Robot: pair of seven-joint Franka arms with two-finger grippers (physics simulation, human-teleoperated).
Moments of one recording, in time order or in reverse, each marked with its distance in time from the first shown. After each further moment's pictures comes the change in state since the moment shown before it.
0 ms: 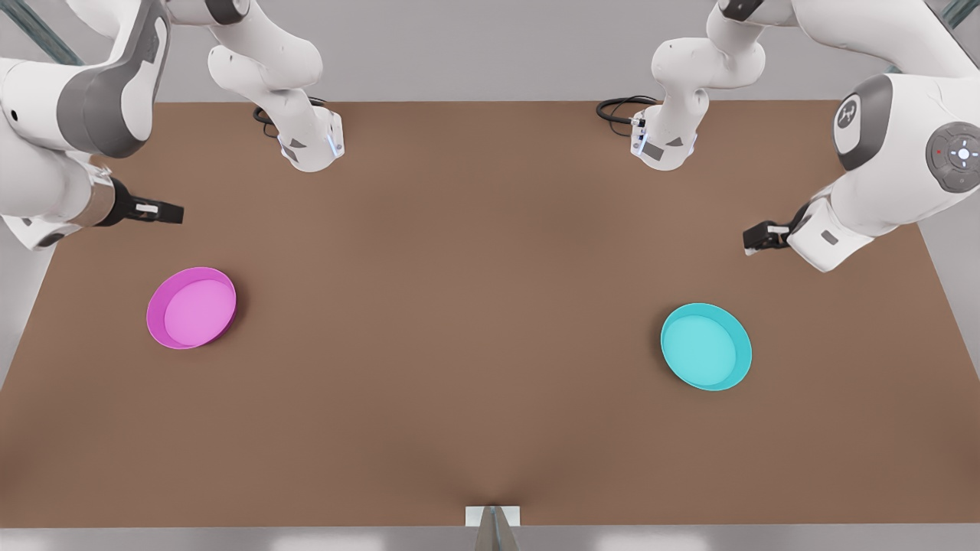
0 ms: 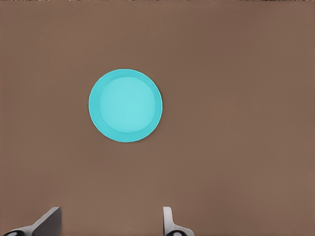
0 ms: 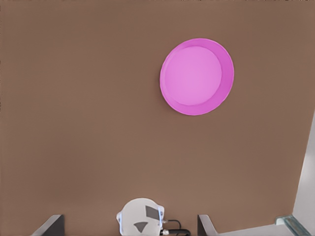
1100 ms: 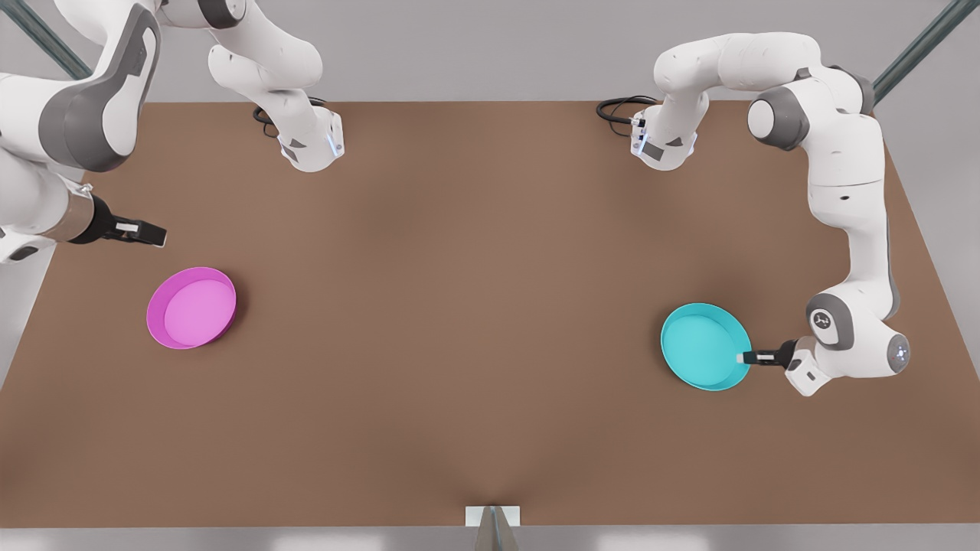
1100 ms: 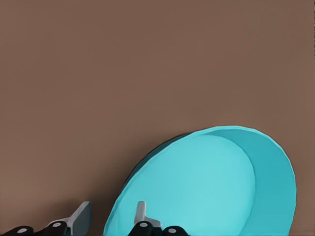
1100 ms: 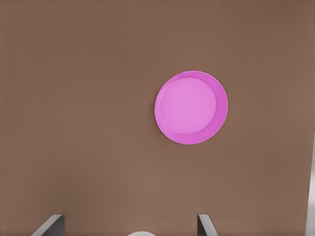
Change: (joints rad) left arm 0.316 0.622 0.014 -0.165 -0.259 0.654 0.445; right arm -0.047 0.017 -0.002 -0.013 0.006 0.138 -0.015
